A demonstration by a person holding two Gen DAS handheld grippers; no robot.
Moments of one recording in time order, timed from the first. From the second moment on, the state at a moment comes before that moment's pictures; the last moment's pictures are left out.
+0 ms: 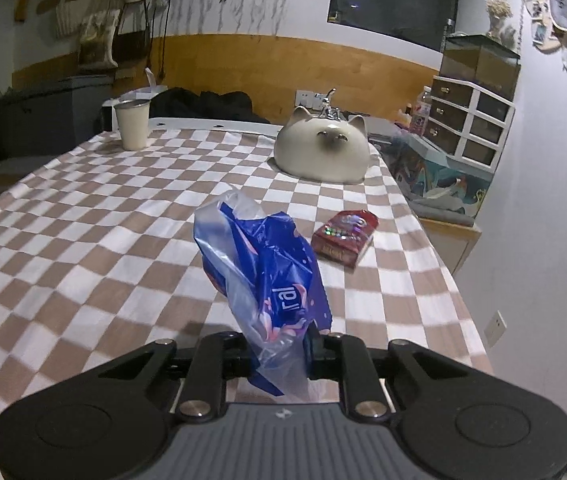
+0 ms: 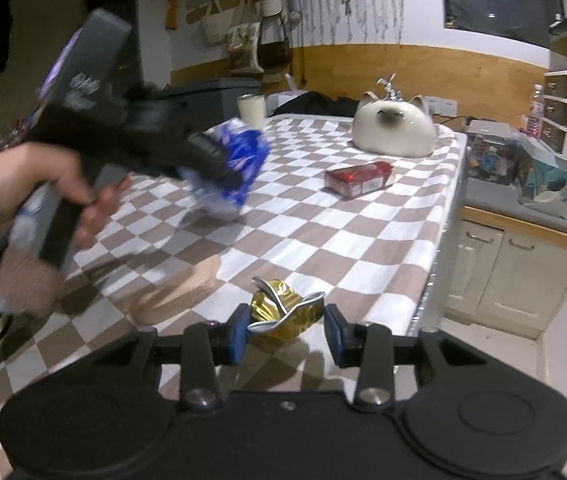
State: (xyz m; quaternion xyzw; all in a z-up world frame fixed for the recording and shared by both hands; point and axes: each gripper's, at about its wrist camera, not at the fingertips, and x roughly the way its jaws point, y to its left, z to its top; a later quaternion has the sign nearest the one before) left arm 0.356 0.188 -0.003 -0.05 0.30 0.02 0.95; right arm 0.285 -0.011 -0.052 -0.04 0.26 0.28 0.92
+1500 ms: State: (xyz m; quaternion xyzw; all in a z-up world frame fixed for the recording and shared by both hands) left arm 0.165 0.145 -0.032 -0.05 0.27 0.01 0.96; right arm 0.202 -0.014 -0.079 -0.07 0.25 0.33 0.91
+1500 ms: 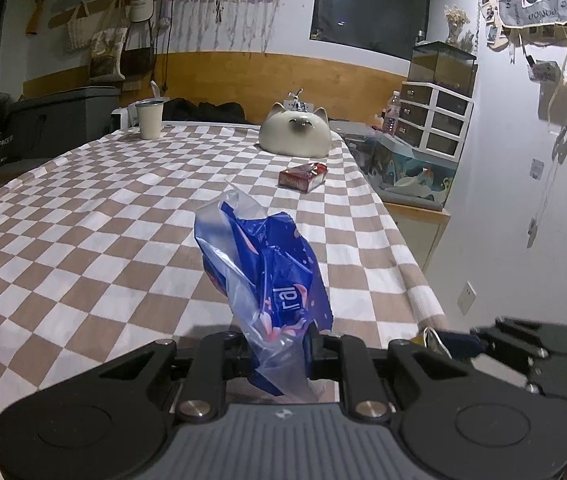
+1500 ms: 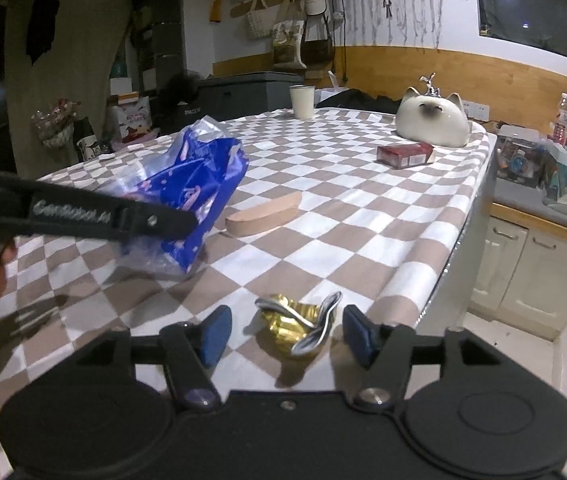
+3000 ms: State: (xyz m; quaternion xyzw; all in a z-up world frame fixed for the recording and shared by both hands) left arm 0.179 -0.074 -0.051 0.00 0.26 -0.12 0.96; right arm 0.167 -0.239 -0.061 0.00 0.21 0.13 0.97
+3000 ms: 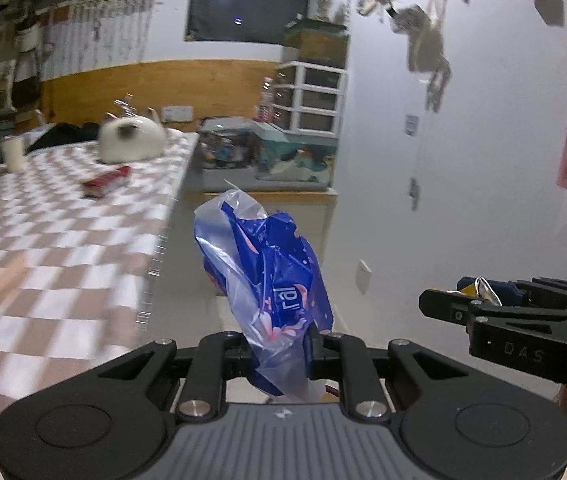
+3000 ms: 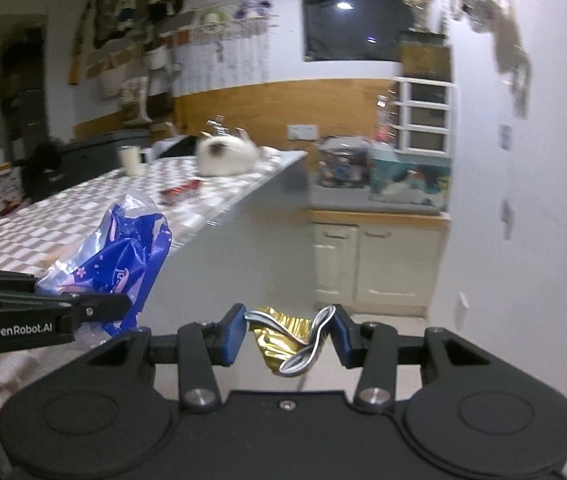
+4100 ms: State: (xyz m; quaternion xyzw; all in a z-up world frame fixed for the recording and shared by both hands) left arm 0.407 -0.156 -0.331 -0.06 0.49 -0.19 0.85; right arm 0.334 -0.337 -0.301 0.17 0.40 -0.02 0.90
